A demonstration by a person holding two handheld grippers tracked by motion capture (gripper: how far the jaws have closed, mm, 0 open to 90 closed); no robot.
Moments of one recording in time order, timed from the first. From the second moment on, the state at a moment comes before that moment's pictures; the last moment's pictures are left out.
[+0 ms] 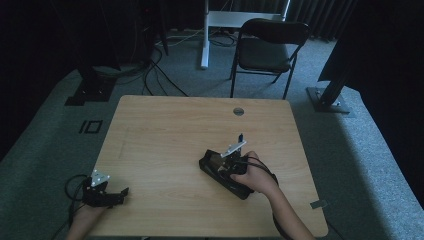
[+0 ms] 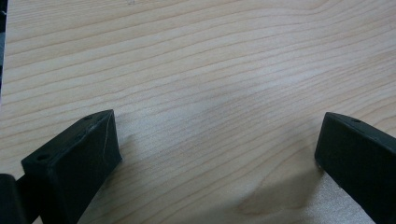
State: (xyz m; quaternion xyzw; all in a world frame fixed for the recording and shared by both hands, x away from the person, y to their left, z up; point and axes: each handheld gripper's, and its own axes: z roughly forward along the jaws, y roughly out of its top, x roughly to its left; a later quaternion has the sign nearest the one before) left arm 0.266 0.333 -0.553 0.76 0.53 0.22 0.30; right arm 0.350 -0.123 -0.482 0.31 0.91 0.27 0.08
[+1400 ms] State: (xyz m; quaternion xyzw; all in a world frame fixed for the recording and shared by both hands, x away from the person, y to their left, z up) left arm 0.266 0.333 -0.553 0.76 0.53 0.22 0.30; right arm 0.352 -0.153 -0.438 0.35 0.86 0.35 0.12
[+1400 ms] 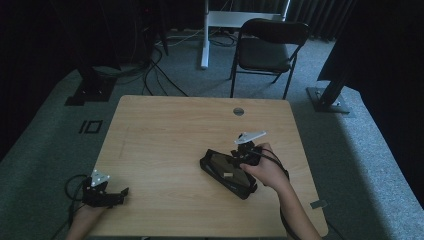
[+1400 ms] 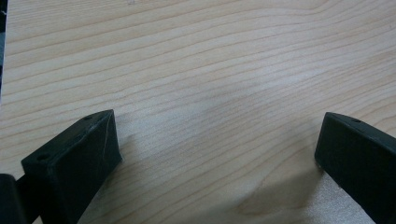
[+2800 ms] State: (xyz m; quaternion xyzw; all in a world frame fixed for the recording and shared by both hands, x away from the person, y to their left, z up) left arm 0.266 0.333 -0.553 0.76 0.53 0.22 0.30; right arm 0.421 -0.182 -0.509 0.54 0.76 0.33 0.15
